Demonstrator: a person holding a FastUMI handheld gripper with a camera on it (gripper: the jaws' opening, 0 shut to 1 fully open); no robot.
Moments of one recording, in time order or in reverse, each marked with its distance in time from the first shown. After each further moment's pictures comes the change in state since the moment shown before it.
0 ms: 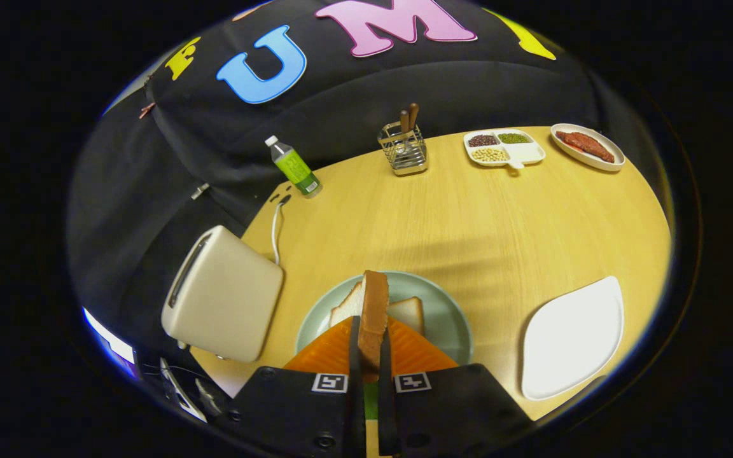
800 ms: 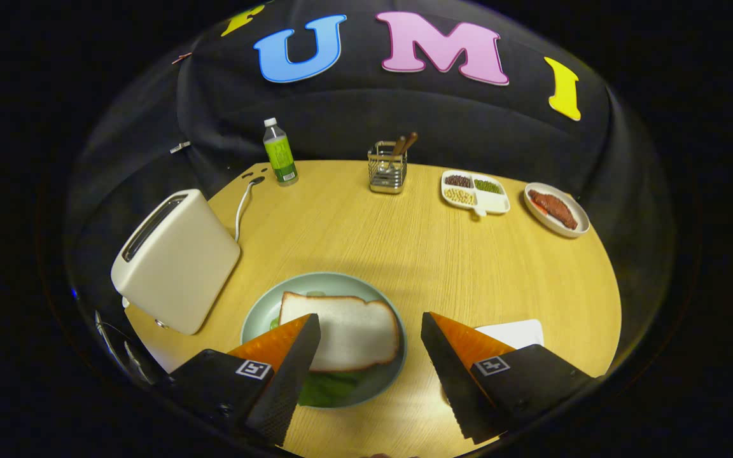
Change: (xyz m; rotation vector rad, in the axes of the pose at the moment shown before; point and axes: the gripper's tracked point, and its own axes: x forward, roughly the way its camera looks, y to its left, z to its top) arm -0.049 -0.008 0.043 -0.281 -0.107 -0.206
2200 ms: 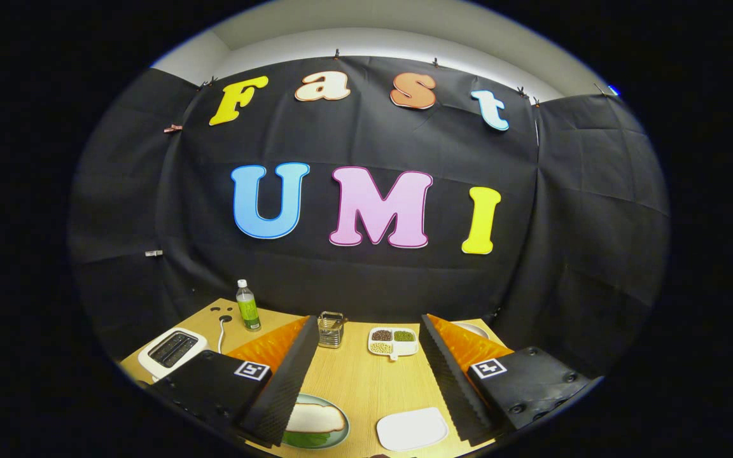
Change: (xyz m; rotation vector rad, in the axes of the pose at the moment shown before) arm -0.185 -0.037 0.169 0.006 -0.596 -0.272
